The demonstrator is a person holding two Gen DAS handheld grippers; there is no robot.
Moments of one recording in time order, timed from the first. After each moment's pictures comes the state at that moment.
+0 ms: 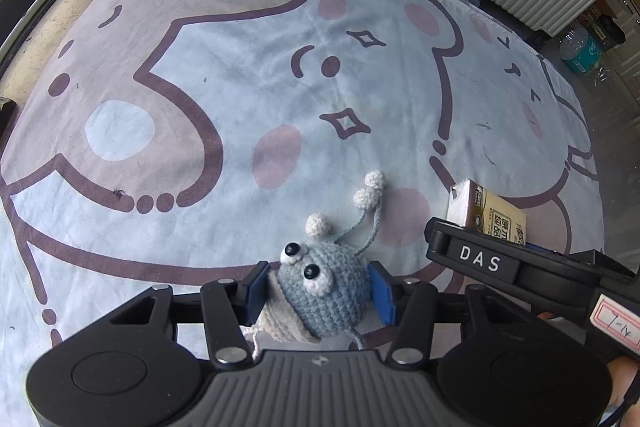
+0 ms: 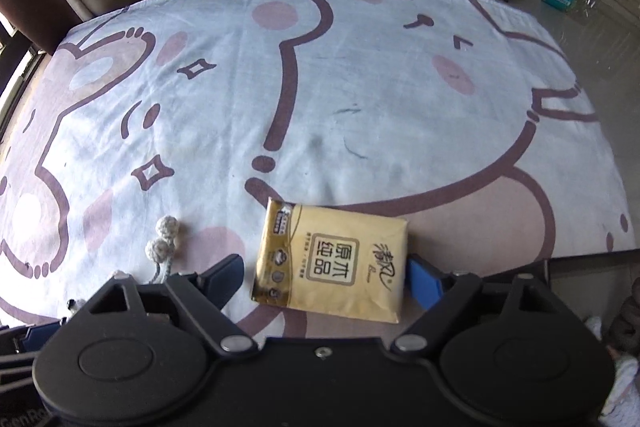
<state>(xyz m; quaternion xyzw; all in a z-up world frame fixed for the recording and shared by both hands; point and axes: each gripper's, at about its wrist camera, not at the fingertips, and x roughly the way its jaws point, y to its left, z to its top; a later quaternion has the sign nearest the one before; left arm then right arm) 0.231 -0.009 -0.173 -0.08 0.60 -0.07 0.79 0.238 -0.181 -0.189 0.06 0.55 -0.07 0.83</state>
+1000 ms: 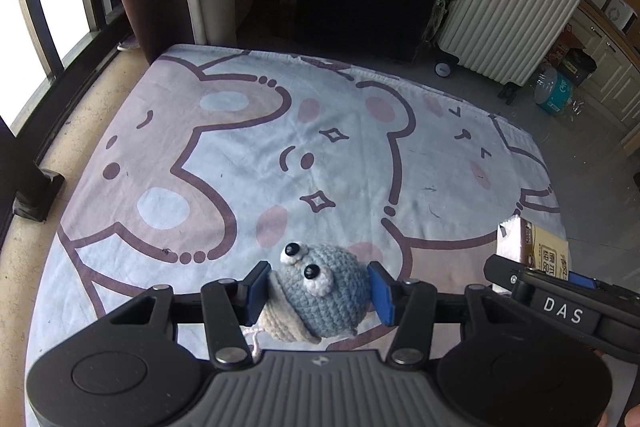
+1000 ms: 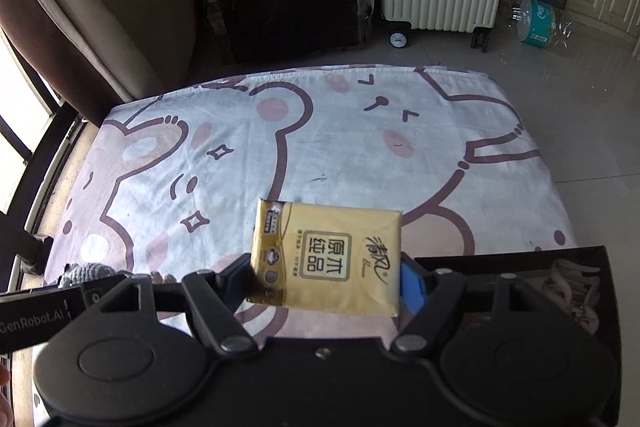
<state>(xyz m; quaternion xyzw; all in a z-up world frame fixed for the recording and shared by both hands) 0.184 -0.019 -0.076 -0.05 0.49 -0.06 0.87 0.167 -0.215 -0.088 0.09 0.46 -0.06 0.88</state>
